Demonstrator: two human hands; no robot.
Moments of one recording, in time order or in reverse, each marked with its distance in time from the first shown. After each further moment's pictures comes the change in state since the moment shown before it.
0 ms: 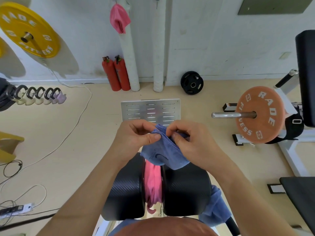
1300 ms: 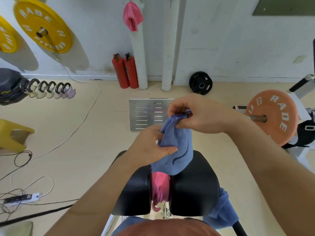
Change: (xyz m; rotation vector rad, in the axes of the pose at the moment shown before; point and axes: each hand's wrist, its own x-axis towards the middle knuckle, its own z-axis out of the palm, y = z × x) left_hand -0.001 -0.027 -0.001 0.536 -0.095 -0.036; right_hand 0.065 -0.044 -0.028 -0.226 -0.469 -0.078
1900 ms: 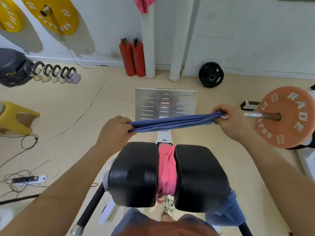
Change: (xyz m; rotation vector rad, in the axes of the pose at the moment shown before) left_hand 0.011 -0.134 -0.067 0.872 0.199 0.108; right_hand 0.011 0.155 0.050 0.028 0.457 0.362
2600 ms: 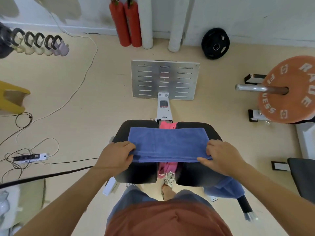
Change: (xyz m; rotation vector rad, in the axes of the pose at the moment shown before) left_hand -0.106 0.006 0.077 -0.138 -0.387 -0.019; right_hand -0.114 0.070 0.095 -0.754 -0.498 -0.169
